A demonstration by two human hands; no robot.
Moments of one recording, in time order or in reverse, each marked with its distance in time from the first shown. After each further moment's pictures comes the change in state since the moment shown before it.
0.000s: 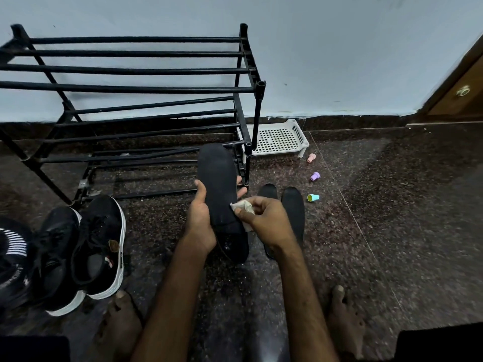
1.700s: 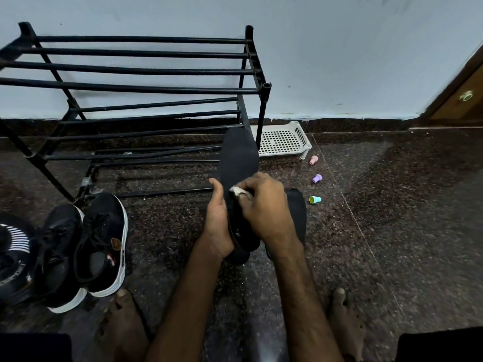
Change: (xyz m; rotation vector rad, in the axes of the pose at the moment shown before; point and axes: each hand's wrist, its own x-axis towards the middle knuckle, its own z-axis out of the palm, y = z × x) left_hand -0.004 -0.019 0.012 -0.142 -0.273 -0.036; right_hand -0.007 -0.061 0.003 -0.612 0.157 -0.402
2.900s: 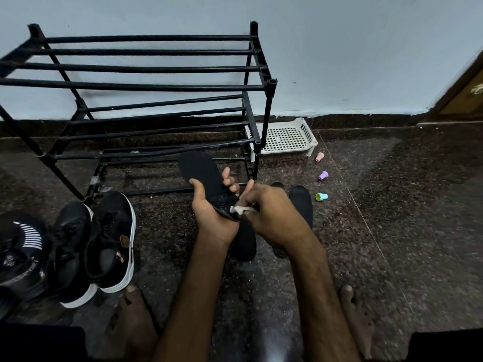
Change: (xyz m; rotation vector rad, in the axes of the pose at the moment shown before) left_hand -0.005 0.020 0.006 -0.299 0.172 0.252; right_hand -0.014 -0.003 -0.013 0.049 -0.341 0.000
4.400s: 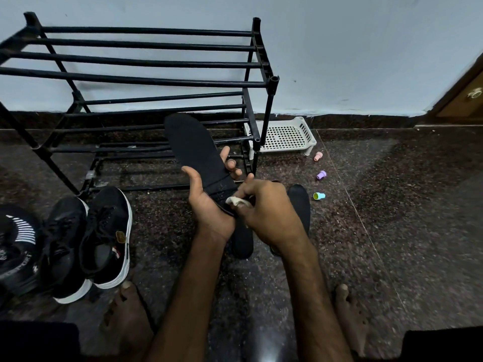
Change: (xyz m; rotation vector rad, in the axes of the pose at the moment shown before) left_hand -0.002 0.000 0.006 0.247 -0.172 0.191; right_hand 0.002 -0.007 0.008 0.055 0.151 0.024
